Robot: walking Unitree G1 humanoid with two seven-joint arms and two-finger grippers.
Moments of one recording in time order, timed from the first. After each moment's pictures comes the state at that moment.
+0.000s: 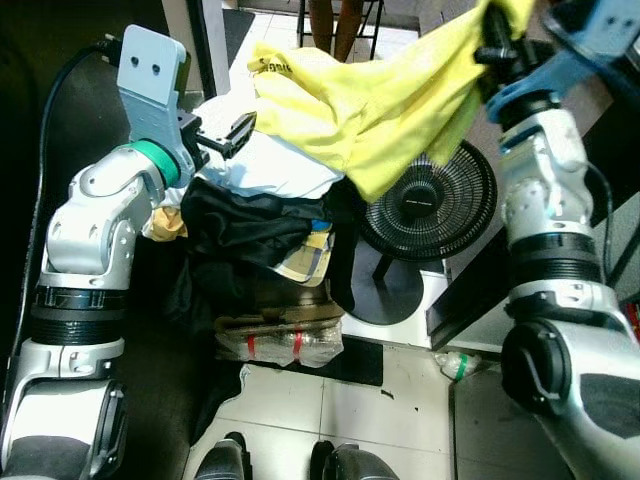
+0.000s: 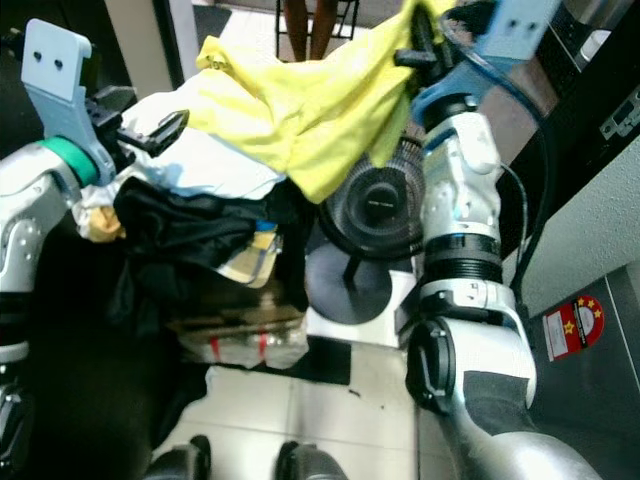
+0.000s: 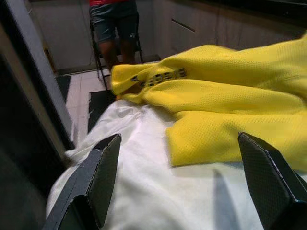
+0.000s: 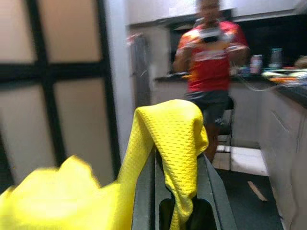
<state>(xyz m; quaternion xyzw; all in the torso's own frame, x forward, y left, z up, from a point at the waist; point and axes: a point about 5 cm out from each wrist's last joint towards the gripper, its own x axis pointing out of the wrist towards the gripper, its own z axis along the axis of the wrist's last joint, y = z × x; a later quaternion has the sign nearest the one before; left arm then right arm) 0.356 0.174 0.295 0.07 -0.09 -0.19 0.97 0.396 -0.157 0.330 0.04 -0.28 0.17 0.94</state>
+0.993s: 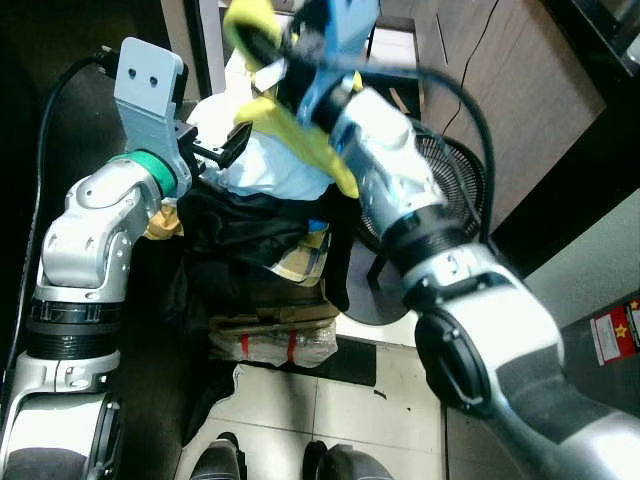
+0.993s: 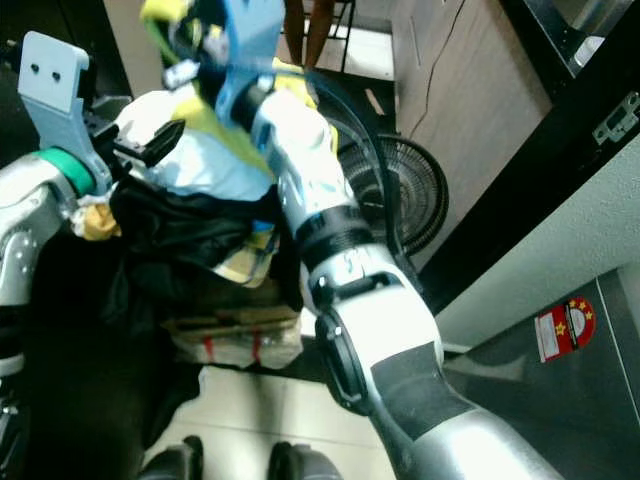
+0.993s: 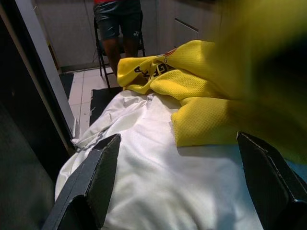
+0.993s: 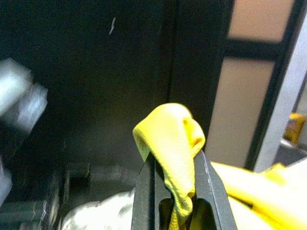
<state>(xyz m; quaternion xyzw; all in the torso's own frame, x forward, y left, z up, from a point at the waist) 0.348 0.178 0.290 0.07 -0.09 -0.18 0.98 0.375 0.006 0.297 -0.02 -0.21 0.46 0.86</state>
